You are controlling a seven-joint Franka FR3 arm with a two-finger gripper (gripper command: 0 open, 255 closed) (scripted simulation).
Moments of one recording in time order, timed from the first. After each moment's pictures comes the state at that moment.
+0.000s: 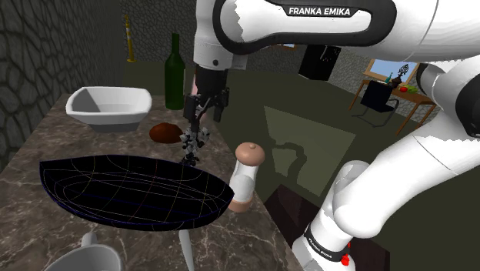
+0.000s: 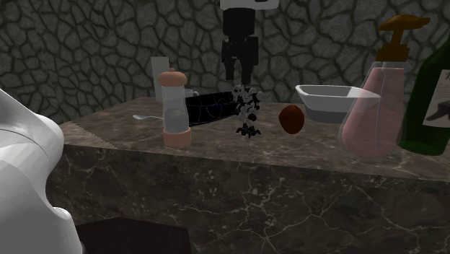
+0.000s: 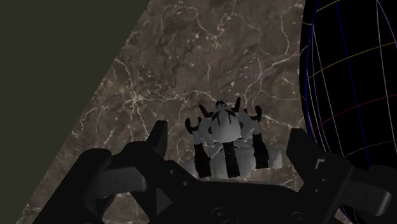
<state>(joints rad) 0.11 -0.37 0.25 -2.09 0.09 1.73 0.23</state>
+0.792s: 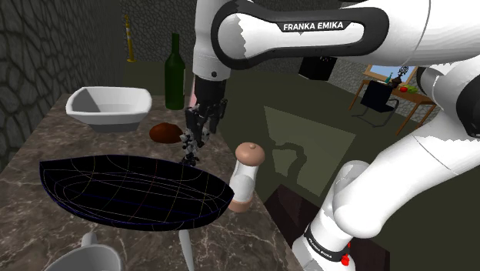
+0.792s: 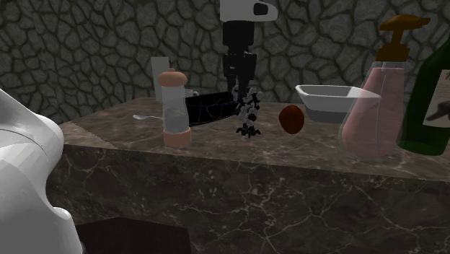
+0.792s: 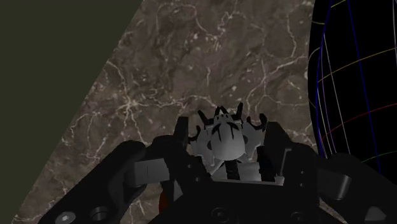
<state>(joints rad) 0.11 -0.37 0.26 -2.15 0.10 1.79 0.23</state>
